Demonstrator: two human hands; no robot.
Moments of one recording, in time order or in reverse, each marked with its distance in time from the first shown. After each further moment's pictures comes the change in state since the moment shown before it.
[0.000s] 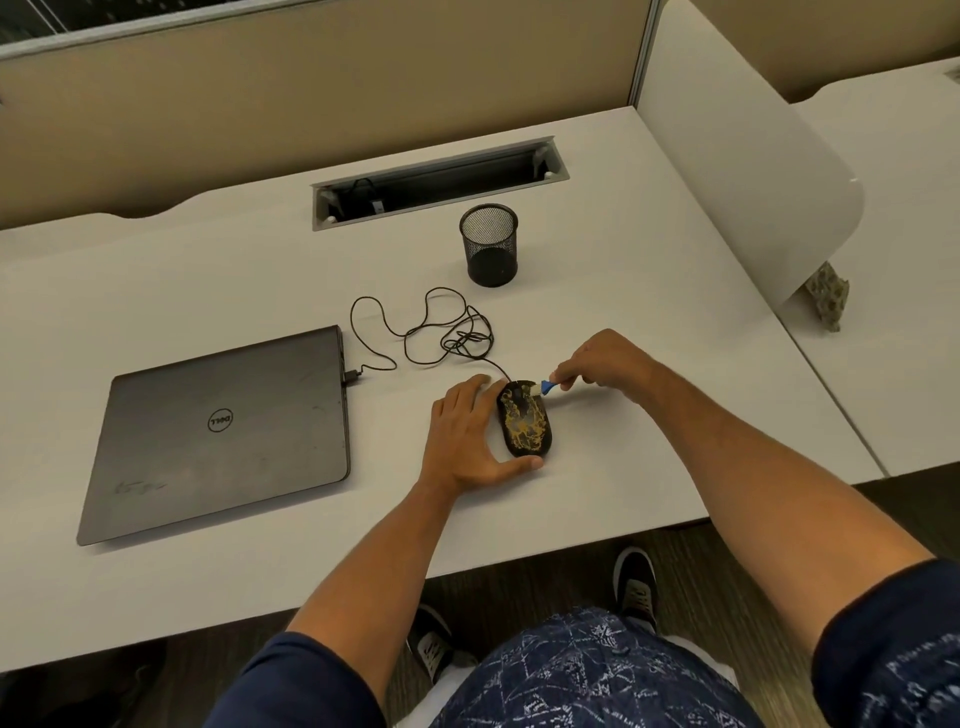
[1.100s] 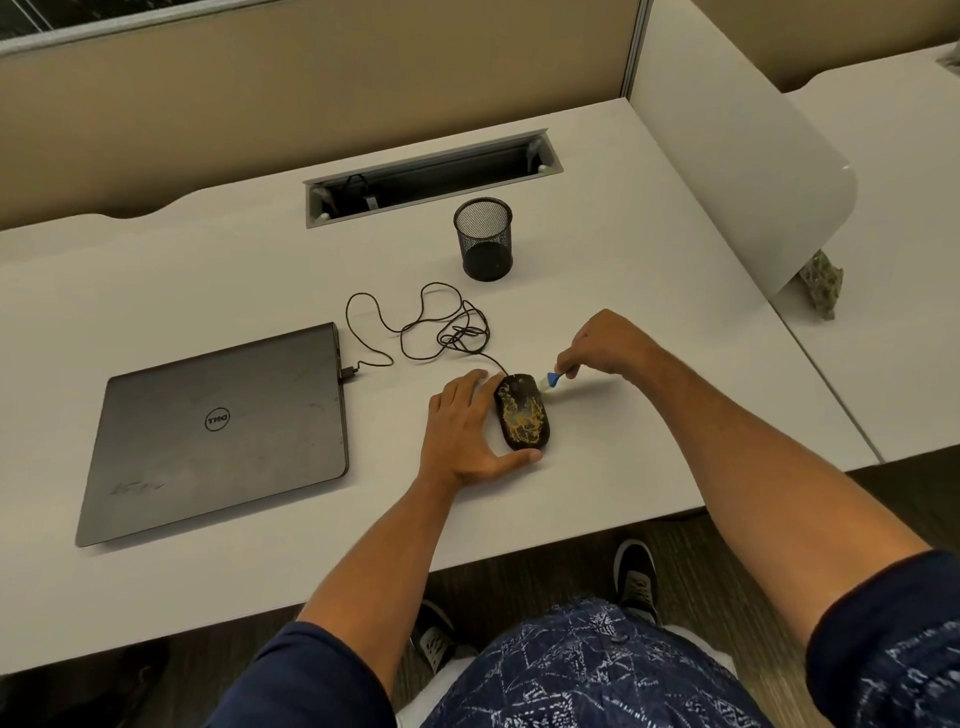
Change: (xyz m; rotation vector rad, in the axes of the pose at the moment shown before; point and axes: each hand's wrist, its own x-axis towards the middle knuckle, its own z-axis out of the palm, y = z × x) left_hand 0.001 -0.003 0.004 0.042 0.006 0.017; right_hand 0.002 -0.002 -0.008 -0.107 0.048 -0.045
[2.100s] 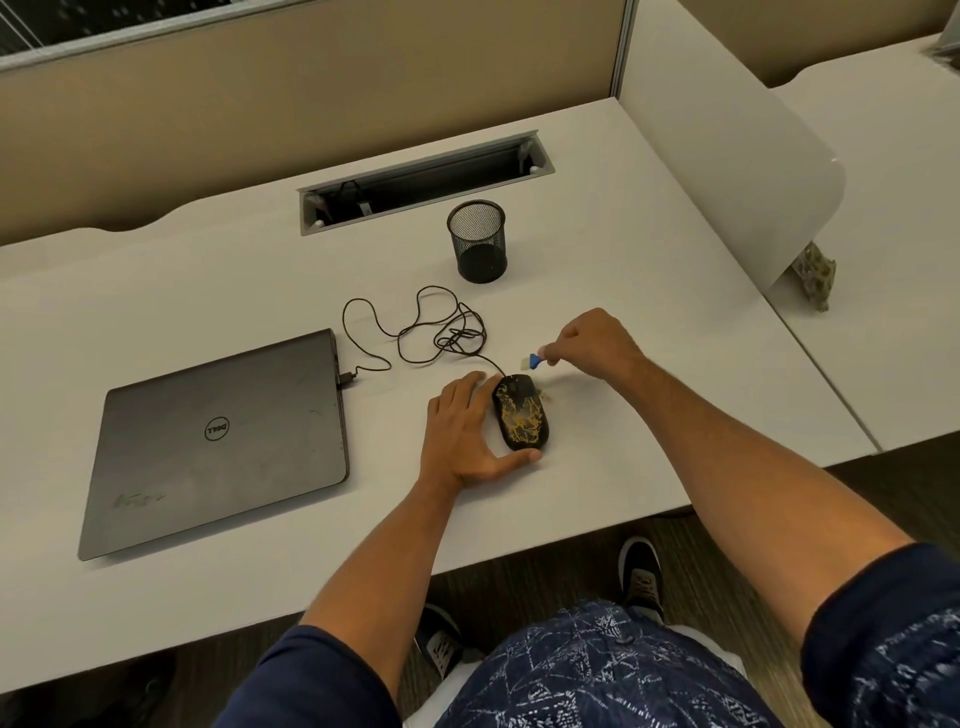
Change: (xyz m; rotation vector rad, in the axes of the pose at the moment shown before) left_hand 0.000 0.001 -0.001 0.008 0.002 0.003; right_hand 0.004 -0.002 0.016 0.039 0.165 0.004
